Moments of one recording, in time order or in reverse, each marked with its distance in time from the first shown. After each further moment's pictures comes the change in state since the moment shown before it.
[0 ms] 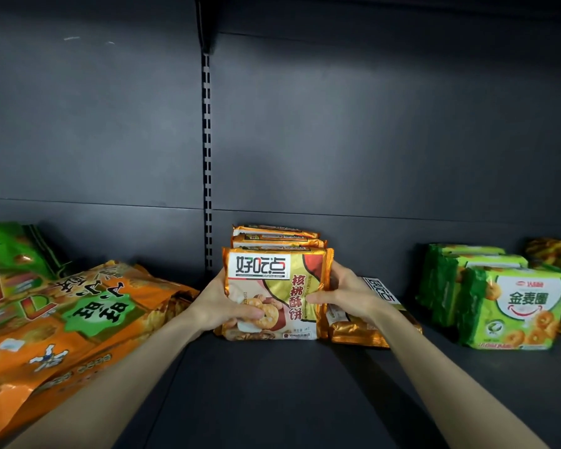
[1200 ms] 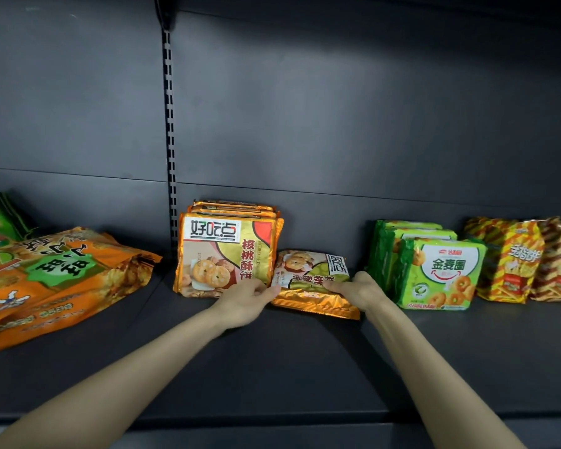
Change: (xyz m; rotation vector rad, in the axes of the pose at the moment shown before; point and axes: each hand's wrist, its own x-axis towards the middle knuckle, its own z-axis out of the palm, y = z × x) left_hand -0.043 0.036 0.120 0.441 -0.071 -0.033; right_hand -0.075 0.057 -0.053 0.046 0.371 0.442
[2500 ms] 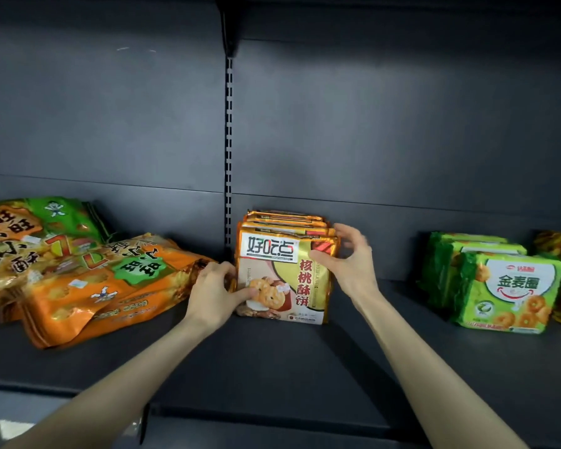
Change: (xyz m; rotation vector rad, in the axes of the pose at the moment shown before) left_hand -0.042 -0.069 -0.072 0.033 0.565 0.006; right_hand -0.030 -0.072 0.077 0.269 0.066 -0.587
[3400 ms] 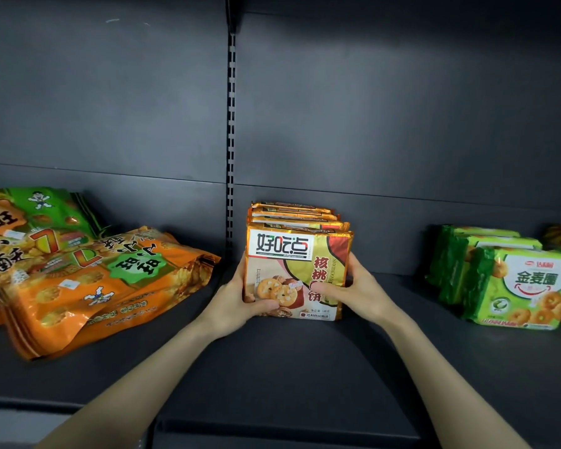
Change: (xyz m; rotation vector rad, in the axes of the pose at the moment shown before) left_hand 0.011 -0.023 0.020 -0.344 -0.401 0.012; right_hand -0.009 0.039 -0.004 -0.097 -0.413 0.099
